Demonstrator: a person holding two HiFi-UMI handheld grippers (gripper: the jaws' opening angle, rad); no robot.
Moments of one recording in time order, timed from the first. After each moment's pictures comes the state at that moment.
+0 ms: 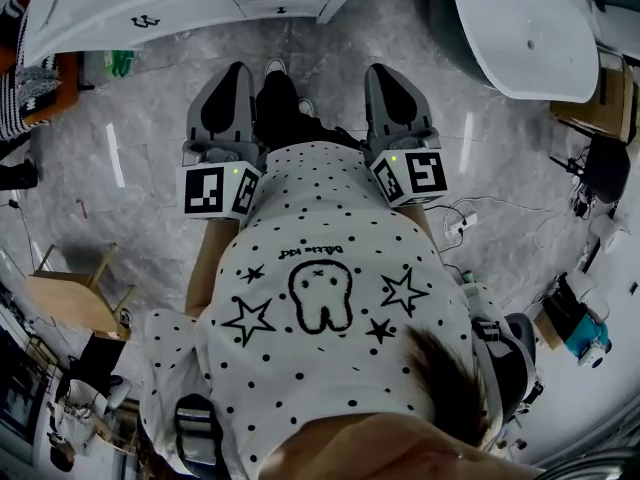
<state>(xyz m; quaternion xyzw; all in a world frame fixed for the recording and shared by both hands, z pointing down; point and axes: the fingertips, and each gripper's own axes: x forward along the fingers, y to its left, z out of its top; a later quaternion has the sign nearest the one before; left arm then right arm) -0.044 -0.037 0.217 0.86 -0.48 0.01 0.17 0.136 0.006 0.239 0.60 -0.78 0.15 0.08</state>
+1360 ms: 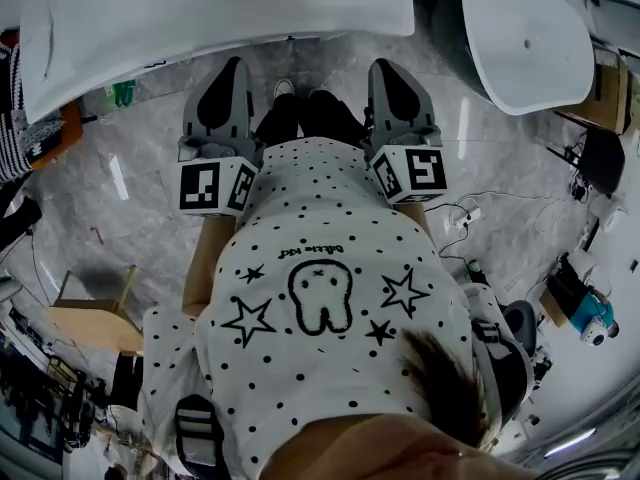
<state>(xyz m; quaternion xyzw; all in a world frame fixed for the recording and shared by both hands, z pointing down) -0.033 -0.042 0.223 0.87 -0.46 0.02 0.18 0.152 0.009 0.241 0.63 -0.75 0.15 0.10</state>
